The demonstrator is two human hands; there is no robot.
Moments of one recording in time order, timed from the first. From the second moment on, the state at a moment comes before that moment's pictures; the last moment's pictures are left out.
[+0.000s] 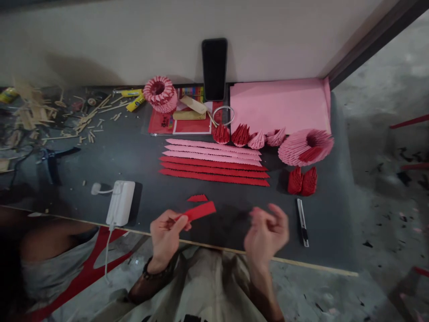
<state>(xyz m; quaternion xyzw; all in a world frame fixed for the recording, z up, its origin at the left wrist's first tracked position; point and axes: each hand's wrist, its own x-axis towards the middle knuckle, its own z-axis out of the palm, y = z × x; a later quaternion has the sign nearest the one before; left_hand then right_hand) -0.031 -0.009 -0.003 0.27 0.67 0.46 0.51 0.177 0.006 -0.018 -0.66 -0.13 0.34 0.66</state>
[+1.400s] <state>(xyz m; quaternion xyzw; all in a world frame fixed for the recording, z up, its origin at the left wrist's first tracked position) -0.034 0.013 0.000 0.38 0.58 0.37 0.62 0.140 -0.022 -0.015 -0.59 -0.41 0.55 0.43</state>
